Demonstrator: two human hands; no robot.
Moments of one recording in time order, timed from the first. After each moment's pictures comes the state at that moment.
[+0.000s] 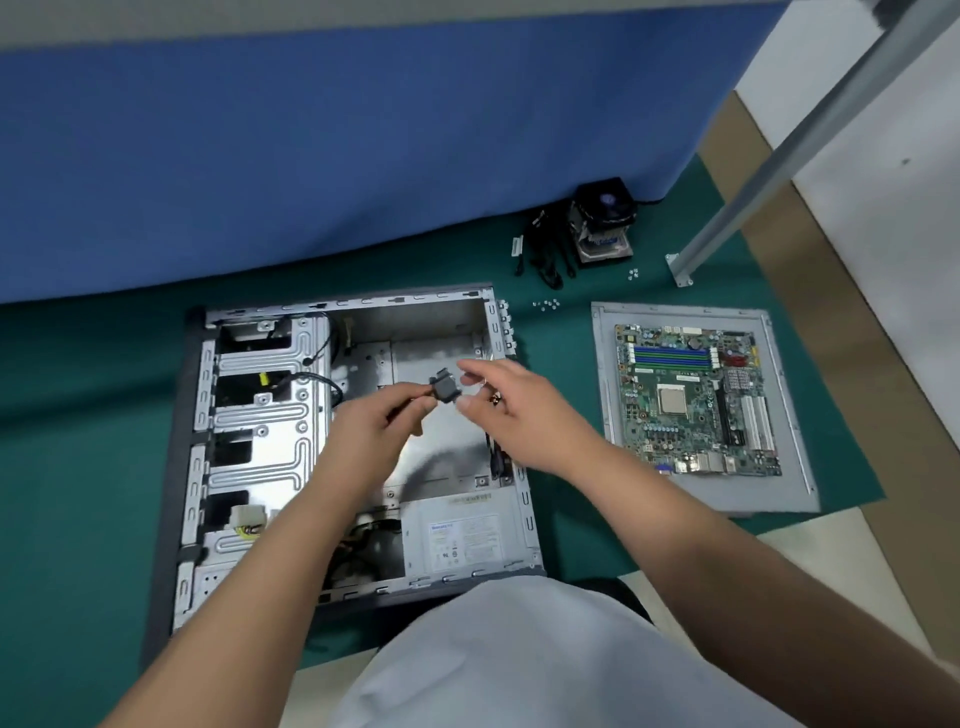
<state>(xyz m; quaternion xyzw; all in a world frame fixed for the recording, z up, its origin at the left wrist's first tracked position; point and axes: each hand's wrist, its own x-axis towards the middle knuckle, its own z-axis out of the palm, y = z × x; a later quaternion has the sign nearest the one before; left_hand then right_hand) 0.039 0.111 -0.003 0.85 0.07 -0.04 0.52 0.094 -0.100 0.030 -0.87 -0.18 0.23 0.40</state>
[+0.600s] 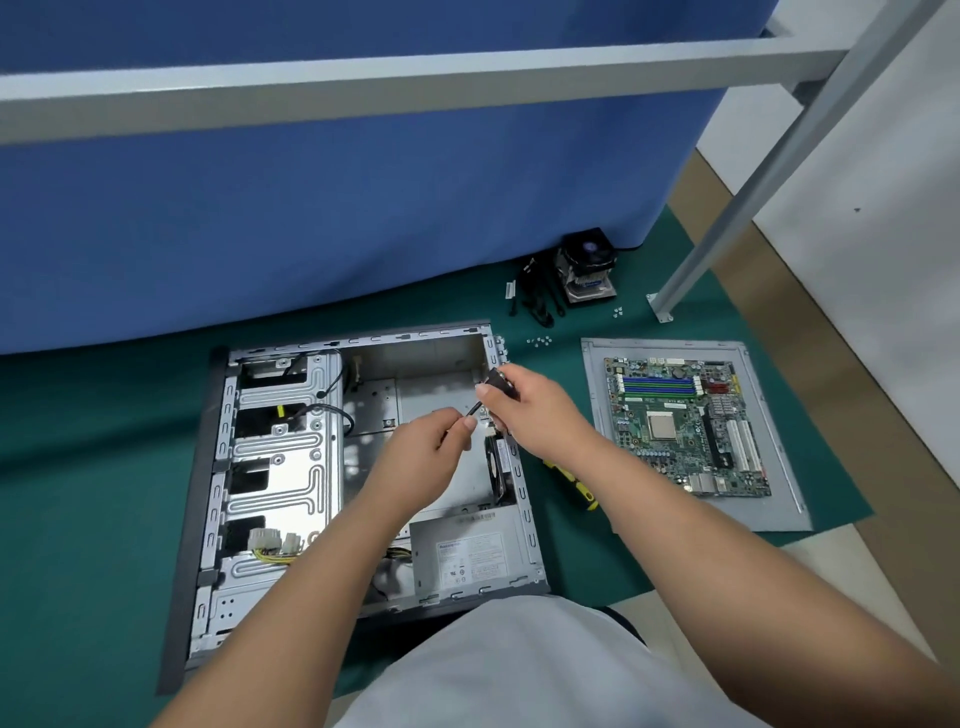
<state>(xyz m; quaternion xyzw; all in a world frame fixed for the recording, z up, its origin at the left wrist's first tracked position) 0.042 0.075 0.028 0.89 0.04 -0.12 0.44 0.106 -0.096 0.046 -0.87 -0.06 0.20 0.45</state>
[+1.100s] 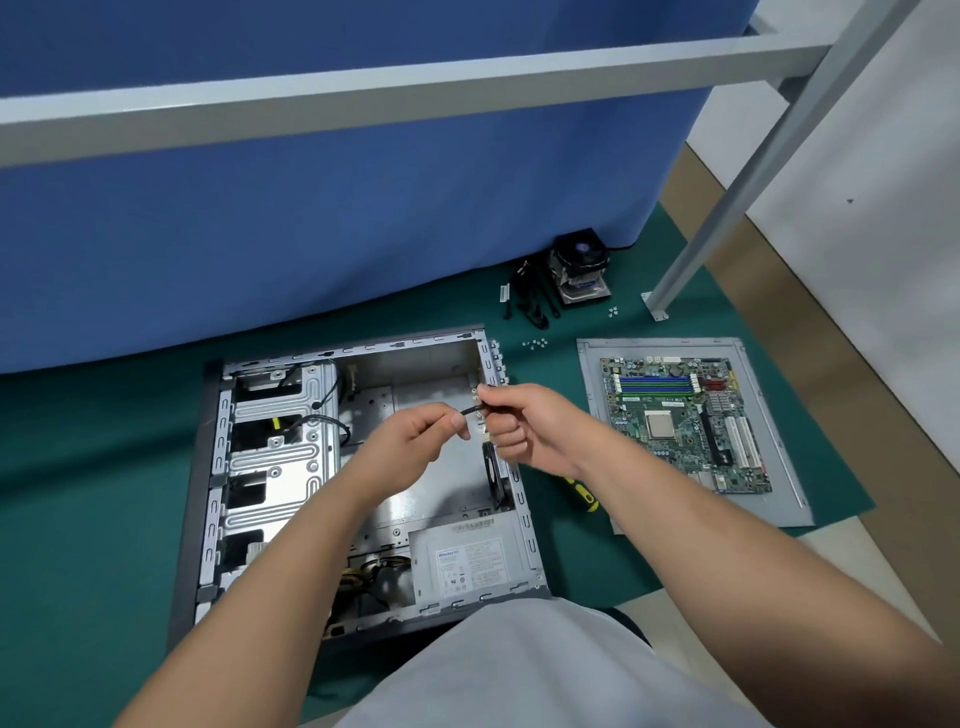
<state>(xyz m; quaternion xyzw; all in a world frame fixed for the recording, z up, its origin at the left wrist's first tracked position) 0.060 0.103 0.026 0.81 0.01 -0.19 0.56 0.113 -0.099 0.040 -0.54 0.11 0.44 0.71</state>
